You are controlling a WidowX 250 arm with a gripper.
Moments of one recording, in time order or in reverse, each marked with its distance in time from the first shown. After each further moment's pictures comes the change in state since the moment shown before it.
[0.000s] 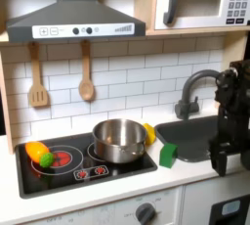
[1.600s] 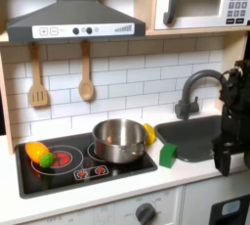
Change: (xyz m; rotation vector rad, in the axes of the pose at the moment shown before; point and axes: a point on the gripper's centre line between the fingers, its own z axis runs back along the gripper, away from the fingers) arm -0.003 -0.004 0.002 0.005 -0.005 0.003
